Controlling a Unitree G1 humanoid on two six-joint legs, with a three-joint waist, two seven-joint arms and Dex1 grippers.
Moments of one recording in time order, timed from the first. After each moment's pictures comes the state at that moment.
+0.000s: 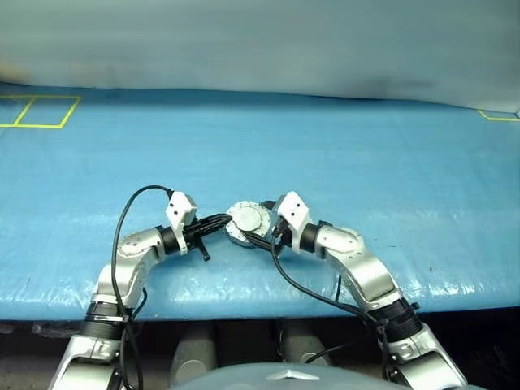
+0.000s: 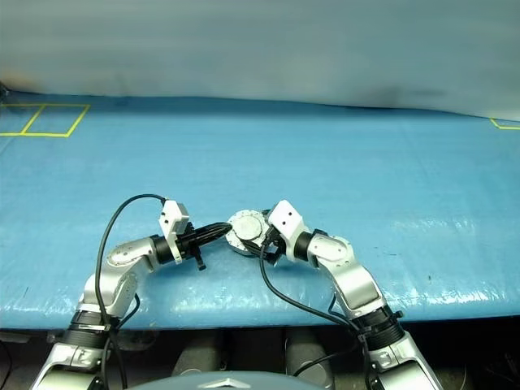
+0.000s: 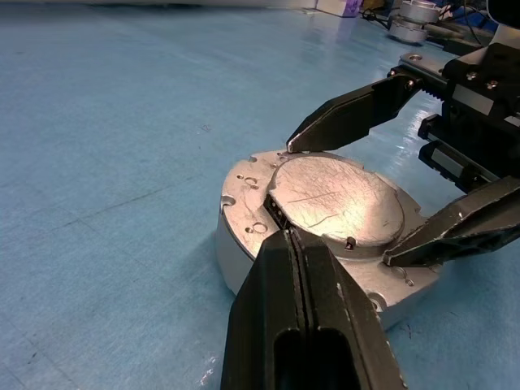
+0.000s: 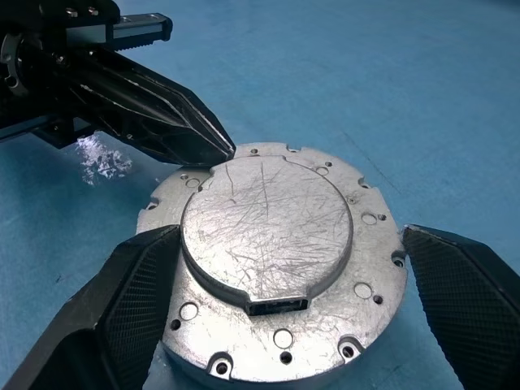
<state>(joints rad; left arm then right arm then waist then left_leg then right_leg) -0.18 0.41 -0.06 0.06 -0.35 0.27 -0.92 -0.22 -0.31 0.31 -0.14 0.13 0.39 0.64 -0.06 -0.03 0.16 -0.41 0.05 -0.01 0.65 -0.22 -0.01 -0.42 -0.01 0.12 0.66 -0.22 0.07</state>
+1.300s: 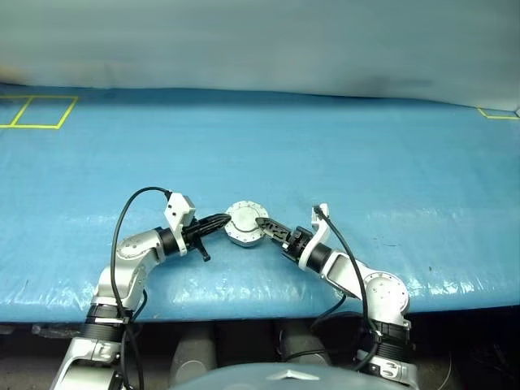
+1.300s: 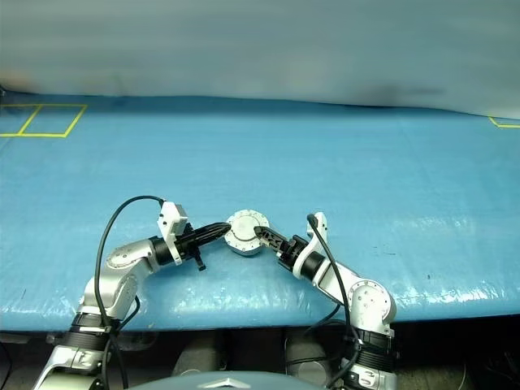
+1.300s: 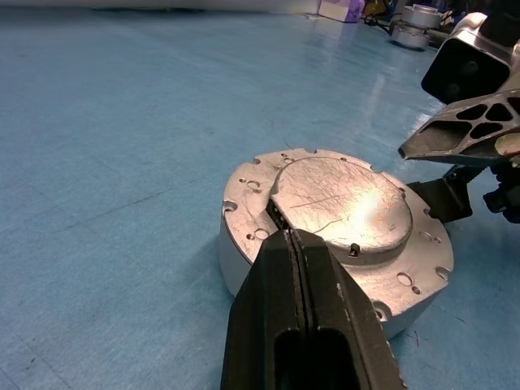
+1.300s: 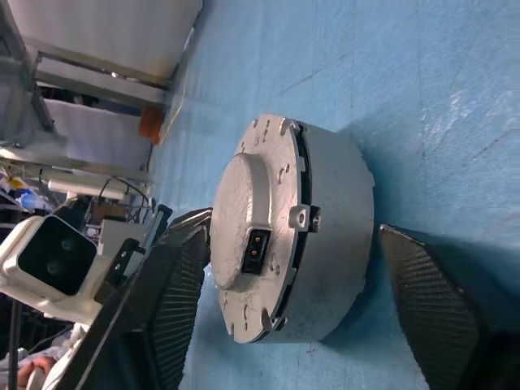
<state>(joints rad) -0.16 0.40 -0.05 0.06 -0.35 0.24 -0.91 -0.11 0.08 -0.28 -0.16 0.97 1.14 0.20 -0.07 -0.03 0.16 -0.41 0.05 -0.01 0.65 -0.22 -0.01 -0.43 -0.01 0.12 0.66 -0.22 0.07</state>
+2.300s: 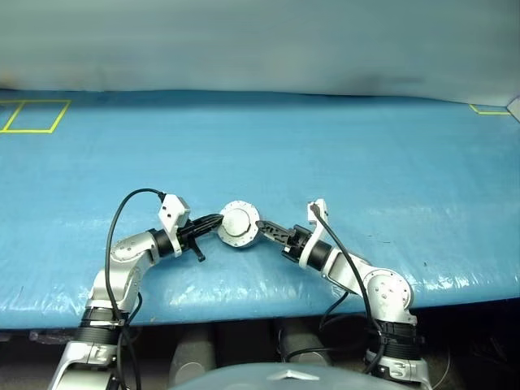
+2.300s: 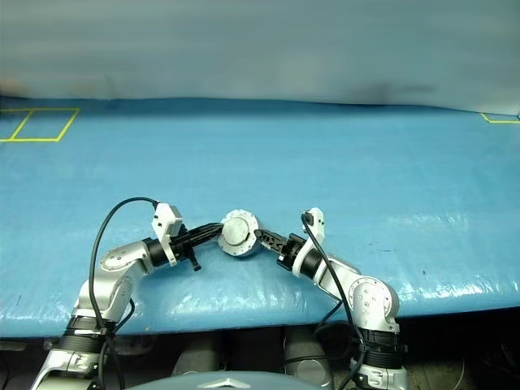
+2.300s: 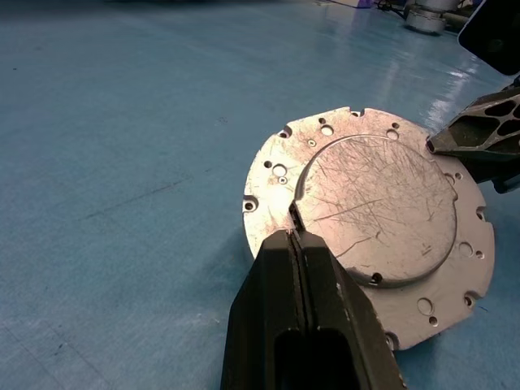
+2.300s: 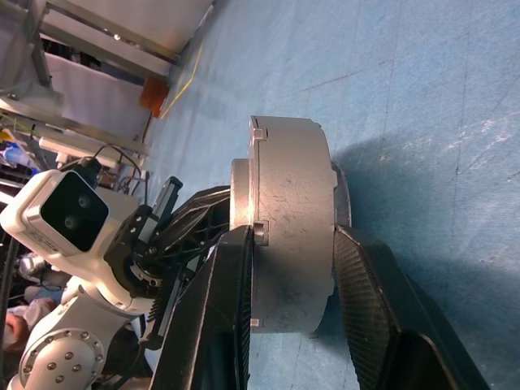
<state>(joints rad) -0.14 0.41 -0.03 0.07 -0.33 0.23 -0.90 -0.11 -0.03 -0.13 -0.21 0.94 1.09 0.25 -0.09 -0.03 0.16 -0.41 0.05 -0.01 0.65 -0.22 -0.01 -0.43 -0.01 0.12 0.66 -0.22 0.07</state>
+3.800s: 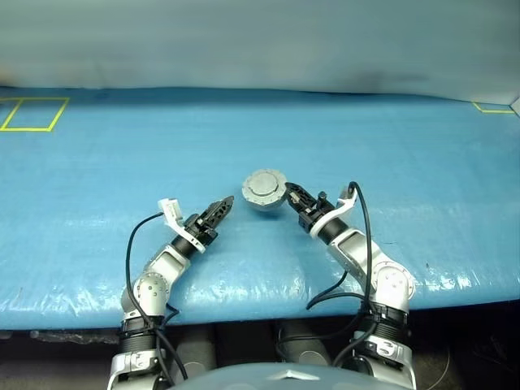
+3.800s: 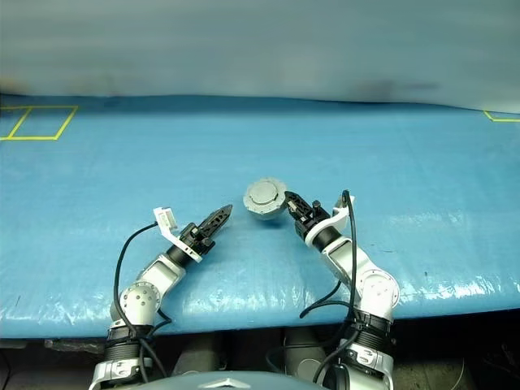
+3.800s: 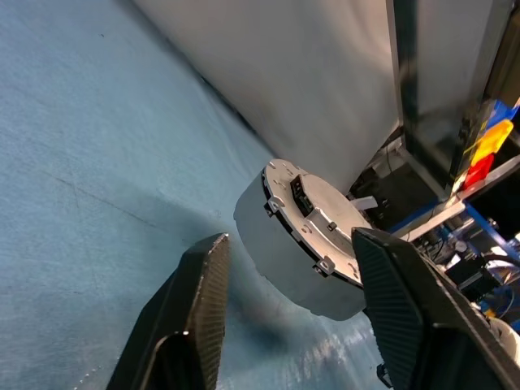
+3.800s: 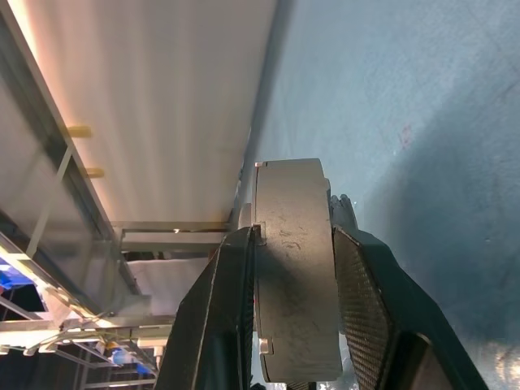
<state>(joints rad) -0.11 0.00 0.23 0.07 -0.86 0.59 -0.65 -0.23 0.10 -0.39 -0.05 1.41 0.91 -0.13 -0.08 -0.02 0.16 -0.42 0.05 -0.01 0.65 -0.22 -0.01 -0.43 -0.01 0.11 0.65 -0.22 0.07</state>
